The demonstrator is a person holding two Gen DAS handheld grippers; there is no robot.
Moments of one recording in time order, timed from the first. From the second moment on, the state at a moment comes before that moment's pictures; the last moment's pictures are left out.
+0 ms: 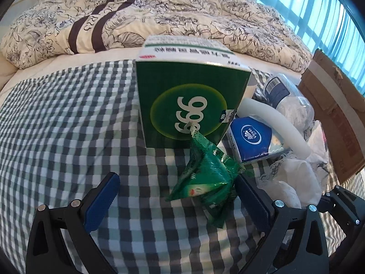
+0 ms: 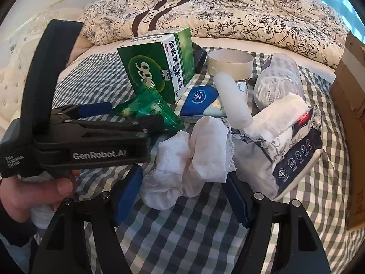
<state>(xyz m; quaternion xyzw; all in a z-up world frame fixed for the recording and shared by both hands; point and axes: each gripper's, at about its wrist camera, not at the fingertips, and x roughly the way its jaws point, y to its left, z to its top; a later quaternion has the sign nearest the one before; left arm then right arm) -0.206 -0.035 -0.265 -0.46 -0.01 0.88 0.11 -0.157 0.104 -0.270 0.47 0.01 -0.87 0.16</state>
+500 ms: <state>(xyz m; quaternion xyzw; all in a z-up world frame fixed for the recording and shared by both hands) -0.209 -0.031 -0.257 -0.47 -0.04 0.87 0.13 -0.155 0.120 -0.269 0.47 -0.02 -0.87 0.17</state>
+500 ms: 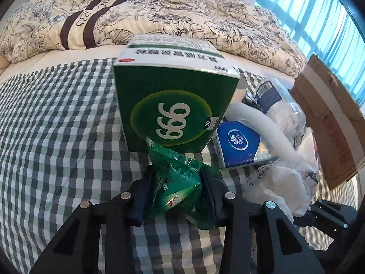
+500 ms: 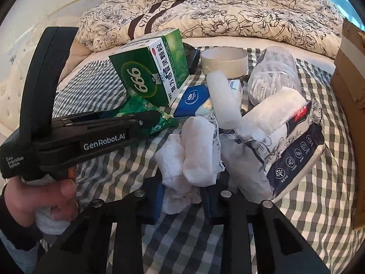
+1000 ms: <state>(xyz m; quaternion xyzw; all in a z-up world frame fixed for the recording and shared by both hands) -0.163 -0.038 -0.182 -0.41 -0.04 0.91 0.11 -0.113 0.133 -0.210 0.42 -0.03 -0.89 0.17</state>
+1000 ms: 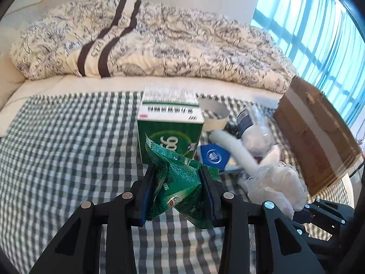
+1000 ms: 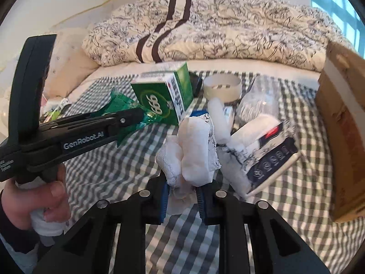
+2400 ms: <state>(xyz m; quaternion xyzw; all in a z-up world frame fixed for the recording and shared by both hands) -0.011 -0.033 0.018 -0.22 -0.02 0.97 0.08 -0.010 0.156 -0.020 0.24 0.00 -0.96 0.15</state>
